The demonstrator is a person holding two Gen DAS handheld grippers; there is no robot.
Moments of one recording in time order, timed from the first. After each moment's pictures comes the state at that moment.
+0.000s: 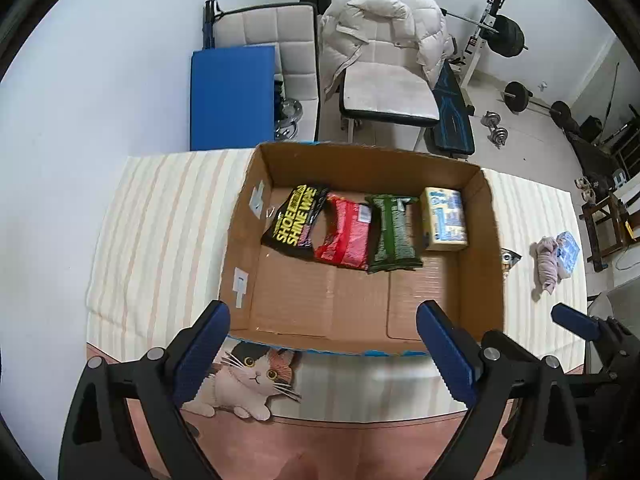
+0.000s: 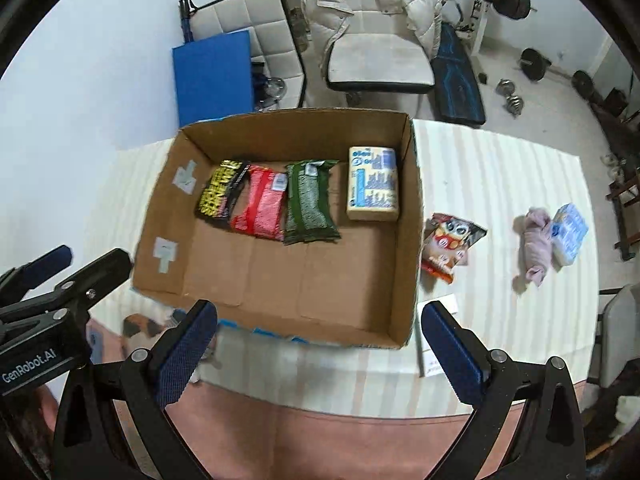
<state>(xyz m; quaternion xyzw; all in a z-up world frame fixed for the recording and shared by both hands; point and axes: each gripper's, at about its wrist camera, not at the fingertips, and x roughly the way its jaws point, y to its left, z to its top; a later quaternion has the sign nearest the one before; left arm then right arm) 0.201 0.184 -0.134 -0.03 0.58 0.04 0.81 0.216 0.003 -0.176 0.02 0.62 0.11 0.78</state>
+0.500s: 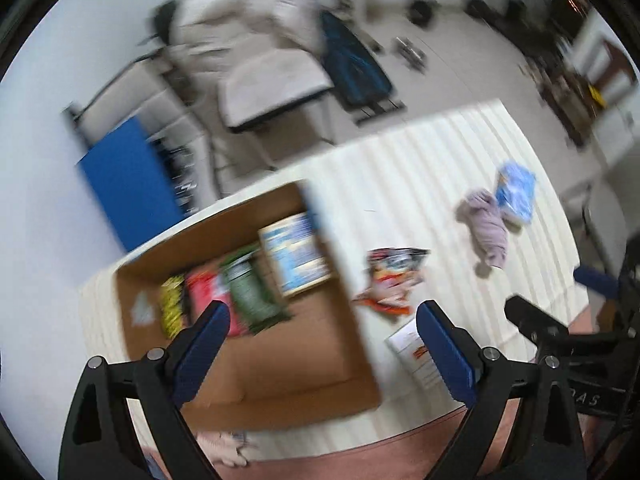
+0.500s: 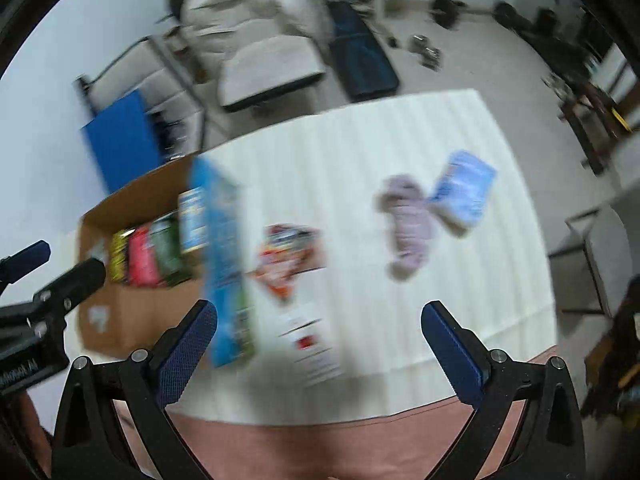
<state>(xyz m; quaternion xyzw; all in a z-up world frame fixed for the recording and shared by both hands) 0.312 -0.058 -0.171 0.16 0.62 -0.11 0.76 0.248 -0.218 -0.201 0.12 0.63 -0.03 0.77</state>
